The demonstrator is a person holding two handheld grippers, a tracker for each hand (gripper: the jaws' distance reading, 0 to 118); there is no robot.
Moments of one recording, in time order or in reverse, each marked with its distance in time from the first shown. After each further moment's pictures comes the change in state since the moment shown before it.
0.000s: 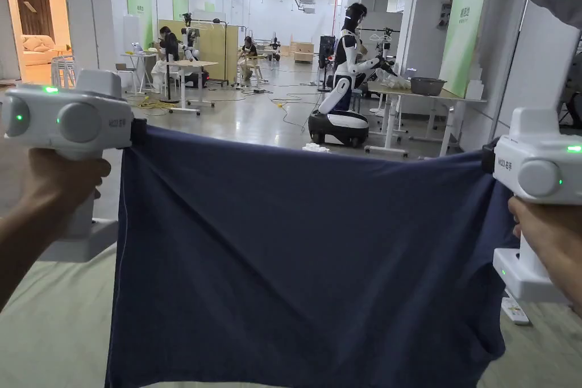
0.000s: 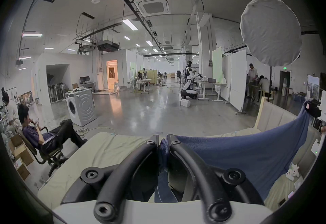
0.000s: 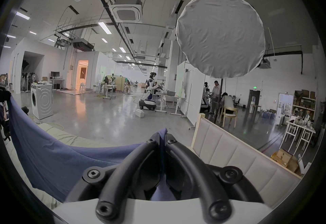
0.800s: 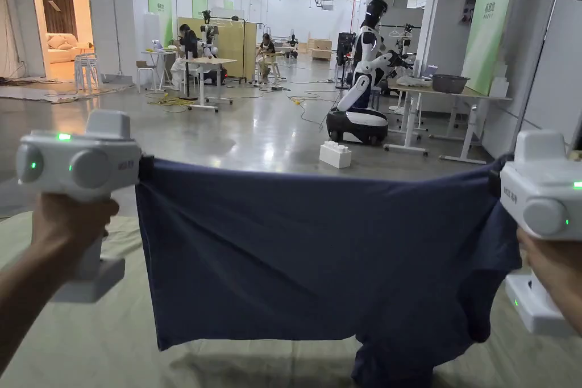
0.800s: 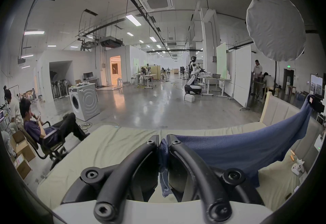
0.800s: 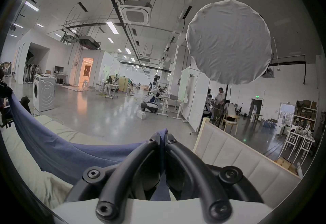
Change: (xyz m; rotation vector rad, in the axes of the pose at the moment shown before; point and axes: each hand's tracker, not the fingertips) left arm -0.027 -0.078 -0.007 -0.055 0.024 0.004; right arm -0.038 -0.047 0.021 0.033 0.025 0.068
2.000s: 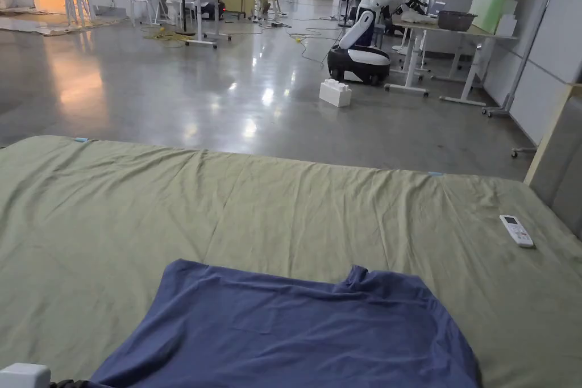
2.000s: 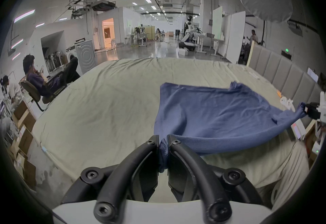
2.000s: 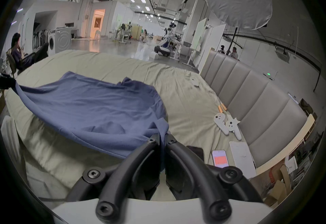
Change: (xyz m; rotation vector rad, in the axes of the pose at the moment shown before) left arm -0.032 -0.333 0.223 -0.377 -0.069 -0.026; right arm -0.001 -0.268 0.304 -0.509 0.150 0.107
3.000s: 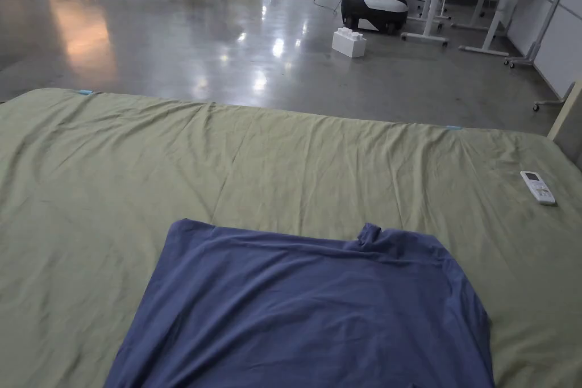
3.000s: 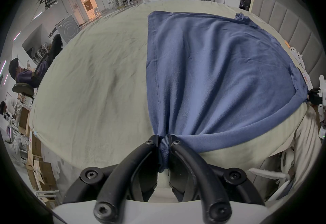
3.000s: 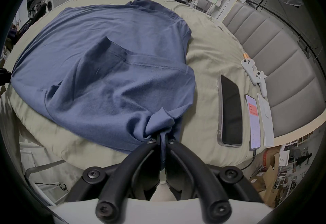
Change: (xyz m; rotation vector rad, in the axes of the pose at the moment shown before) left arm 0.014 -0.081 -0.079 -0.414 -0.017 -0.127; right arm -0.039 -0.089 -0.077 -0.485 0.099 0.066
